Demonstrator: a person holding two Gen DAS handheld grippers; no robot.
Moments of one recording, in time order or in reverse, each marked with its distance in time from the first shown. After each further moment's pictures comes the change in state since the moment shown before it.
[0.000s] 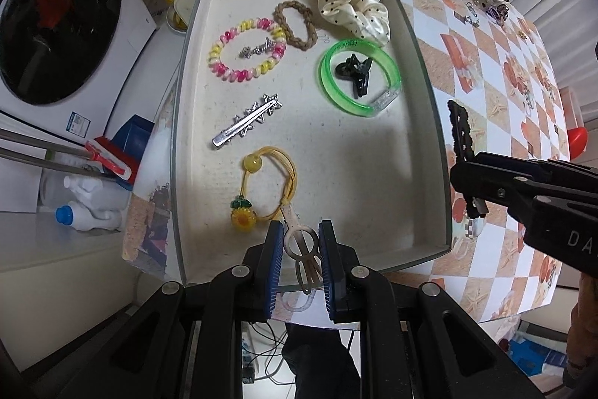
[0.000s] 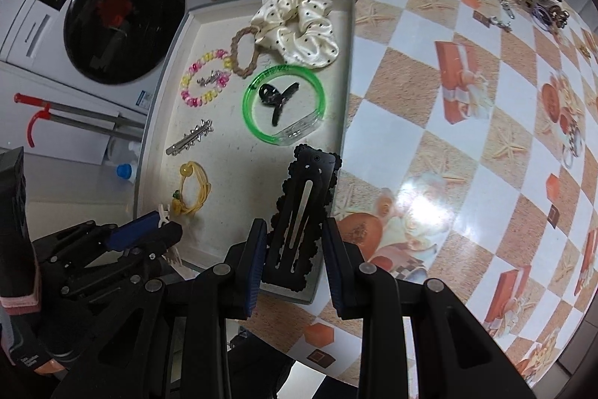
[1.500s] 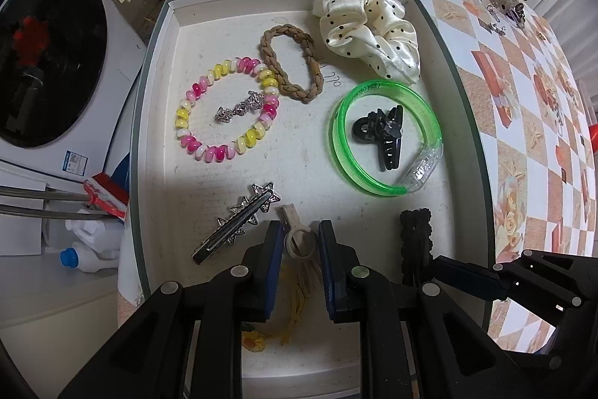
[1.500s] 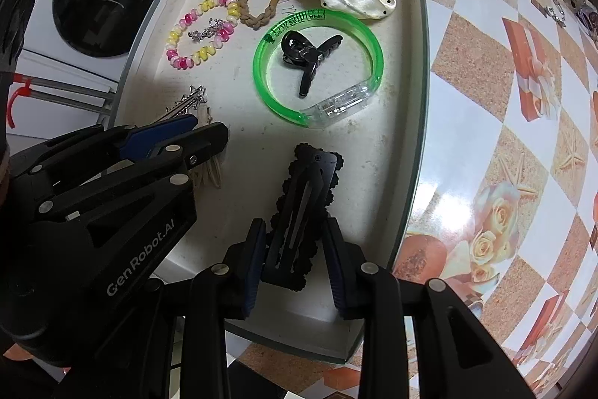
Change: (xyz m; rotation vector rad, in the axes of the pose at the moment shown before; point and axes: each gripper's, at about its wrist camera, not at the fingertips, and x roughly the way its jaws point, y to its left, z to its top) left arm 0.052 -0.004 0.062 0.065 -0.047 0.053; right arm 0.091 0.034 0.006 -0.046 0.068 -0.010
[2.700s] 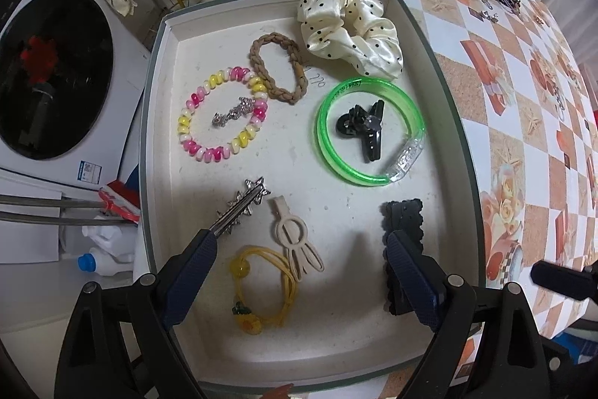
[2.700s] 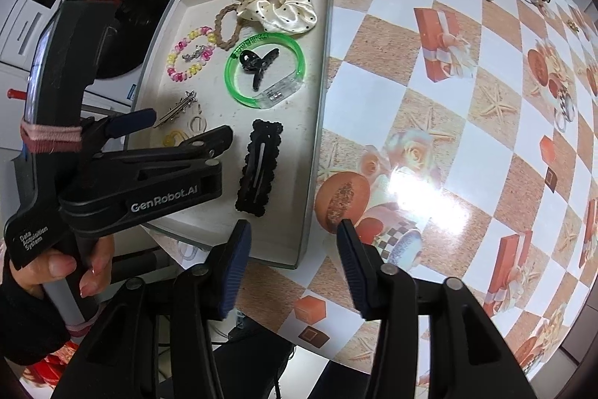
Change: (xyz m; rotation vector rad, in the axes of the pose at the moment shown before) left arm -0.015 -0.018 -0.005 0.042 0.006 0.063; right arm -0.088 -0.046 -0.048 0.085 -0.048 -0.006
